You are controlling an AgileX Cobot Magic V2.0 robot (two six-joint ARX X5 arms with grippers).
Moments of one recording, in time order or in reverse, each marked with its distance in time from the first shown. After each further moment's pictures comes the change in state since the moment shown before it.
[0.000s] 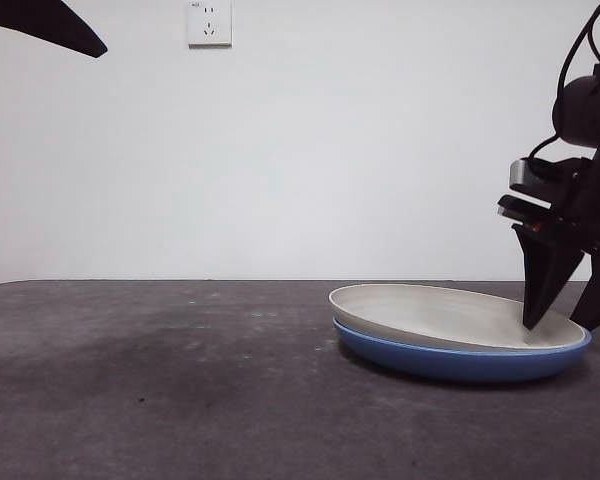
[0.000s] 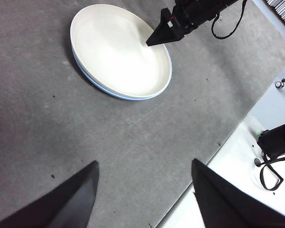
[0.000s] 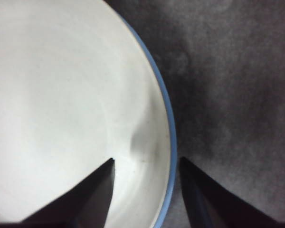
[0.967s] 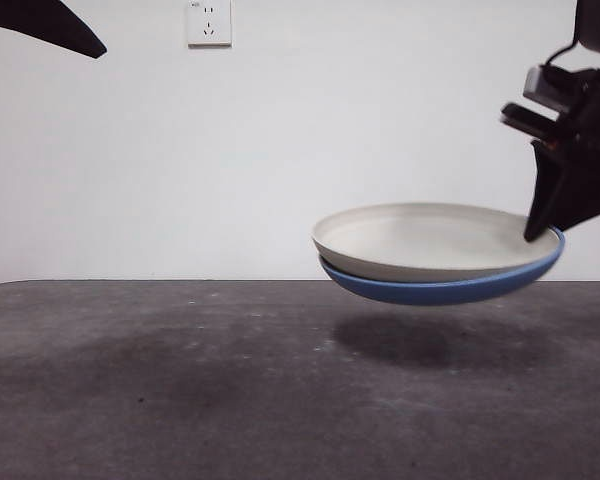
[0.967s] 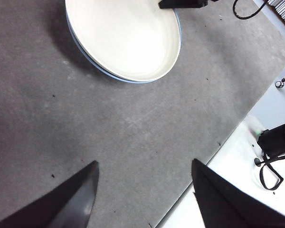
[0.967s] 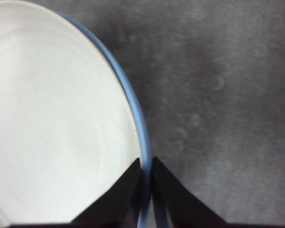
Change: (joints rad) left arm 0.000 0.000 0.000 -0.002 0.000 0.000; right arm 0.009 -0.216 -0.001 0.055 -0.030 0.079
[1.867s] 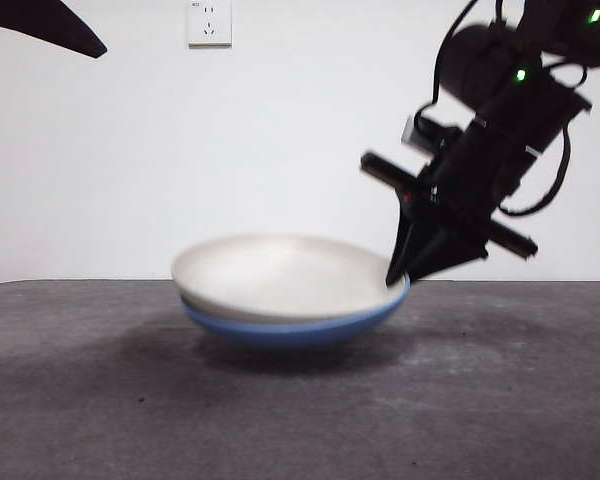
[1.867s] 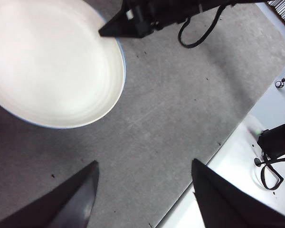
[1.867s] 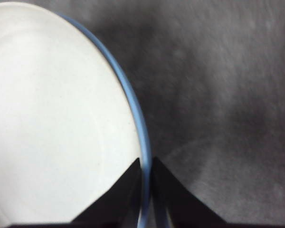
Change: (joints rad) left arm 0.000 0.000 0.000 0.000 0.000 0.000; right arm 0.290 0.232 0.000 0.309 0.056 0.279
